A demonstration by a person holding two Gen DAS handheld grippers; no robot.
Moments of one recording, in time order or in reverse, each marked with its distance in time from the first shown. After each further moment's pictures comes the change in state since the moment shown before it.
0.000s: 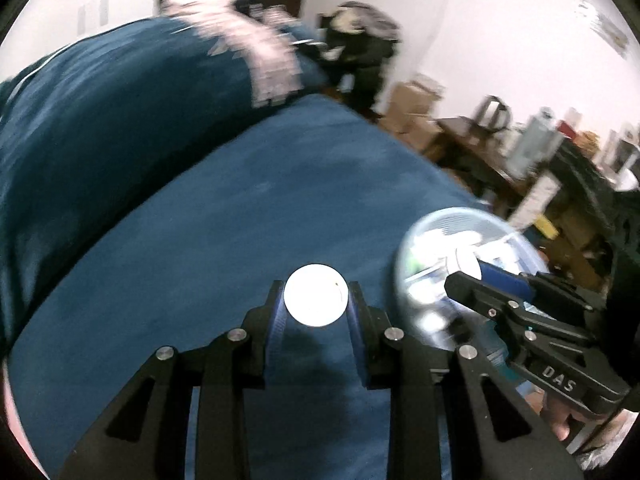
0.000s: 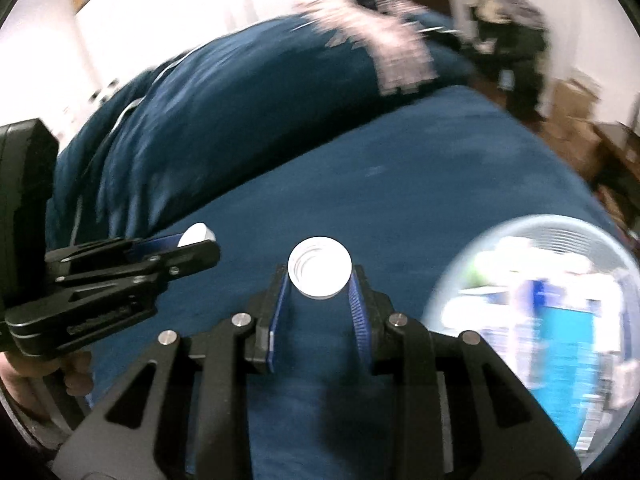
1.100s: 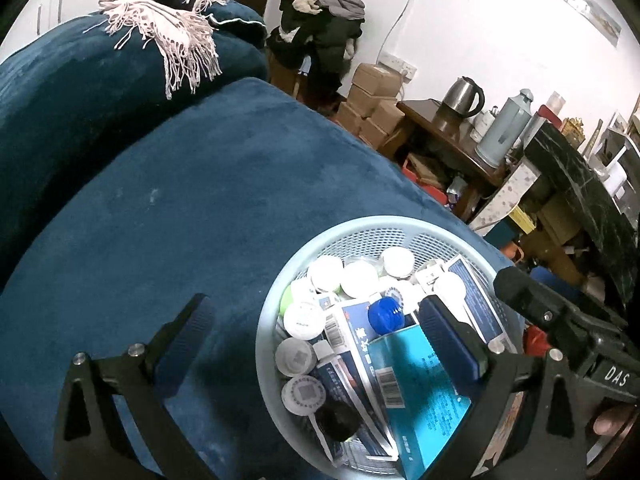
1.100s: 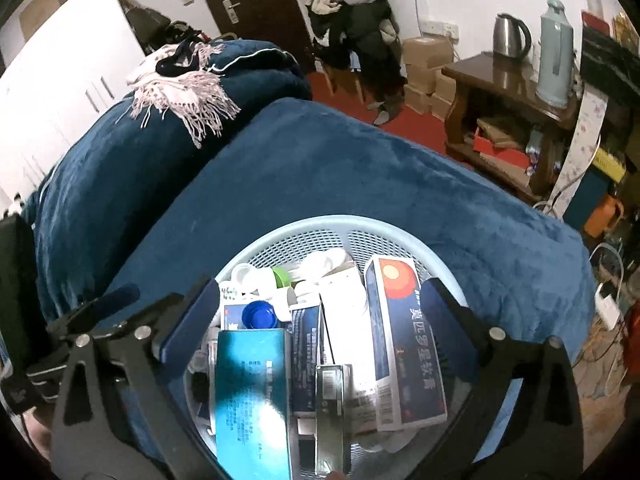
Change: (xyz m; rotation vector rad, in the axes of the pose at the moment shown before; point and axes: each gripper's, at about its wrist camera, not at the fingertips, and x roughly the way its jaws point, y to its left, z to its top) left arm 0.079 -0.107 0.027 0.009 0.063 -0.066; right arm -0.056 -0.158 0.008 0.284 -0.030 -0.237
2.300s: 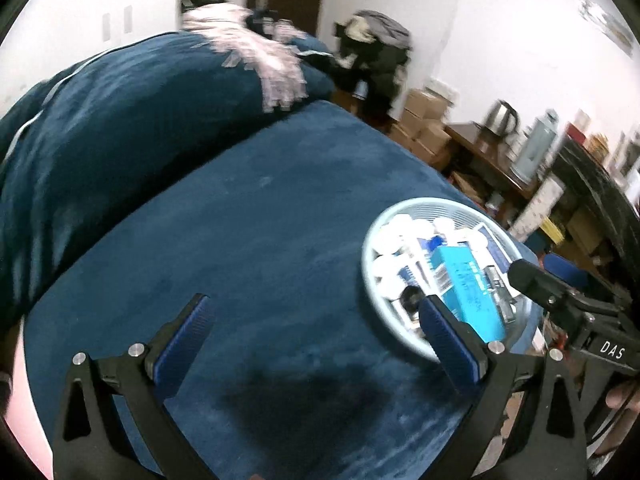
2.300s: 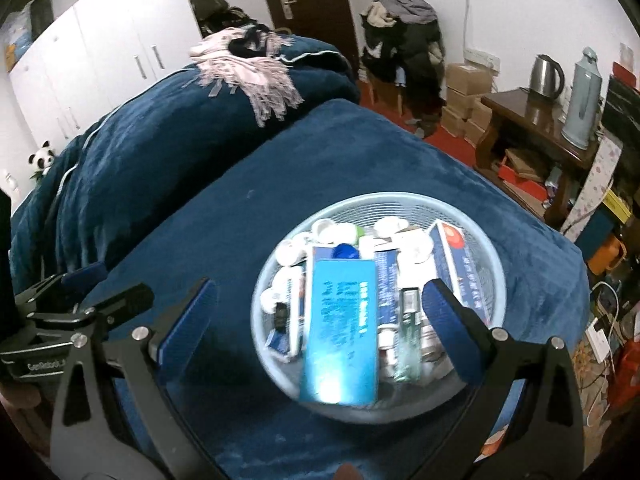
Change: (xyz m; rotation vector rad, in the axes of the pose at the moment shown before) left arm -0.147 0.057 -0.084 -0.073 -0.097 0.194; right arm -0.064 0.086 -0.057 -0.130 -0.025 0.069
